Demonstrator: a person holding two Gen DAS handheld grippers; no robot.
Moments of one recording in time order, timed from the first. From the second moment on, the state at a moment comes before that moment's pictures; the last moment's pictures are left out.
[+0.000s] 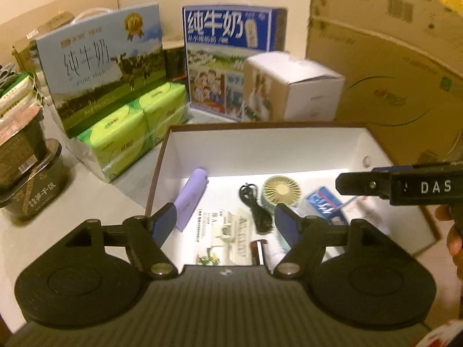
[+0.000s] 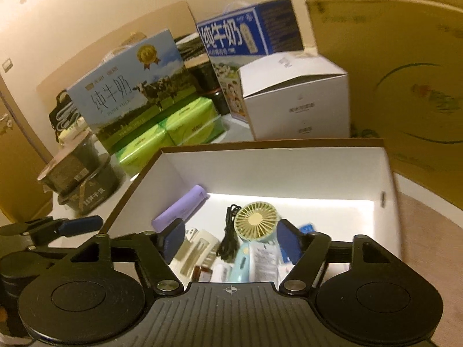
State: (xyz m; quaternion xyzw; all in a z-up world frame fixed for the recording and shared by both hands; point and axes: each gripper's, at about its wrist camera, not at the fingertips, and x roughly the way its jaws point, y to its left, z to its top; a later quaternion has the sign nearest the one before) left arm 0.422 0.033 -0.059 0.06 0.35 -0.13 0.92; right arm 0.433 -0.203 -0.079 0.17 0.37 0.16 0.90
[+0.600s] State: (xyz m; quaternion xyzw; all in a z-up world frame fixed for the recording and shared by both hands) left arm 0.298 0.030 -0.016 0.04 0.33 -0.09 0.94; right arm 0.305 -0.241 -0.036 0.15 0.34 0.15 0.92
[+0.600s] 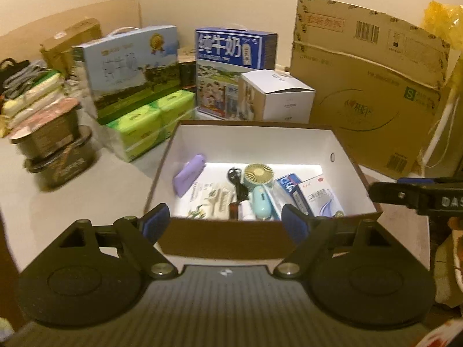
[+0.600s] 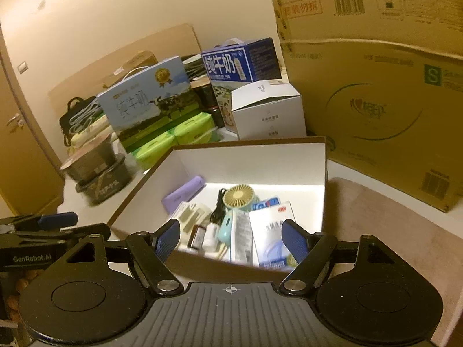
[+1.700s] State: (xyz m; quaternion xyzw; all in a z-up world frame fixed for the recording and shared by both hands) left arm 0.068 0.000 -0.002 0.02 0.34 -0.03 0.94; right arm 0.108 -0.252 -0.011 0.12 0.34 0.18 0.91
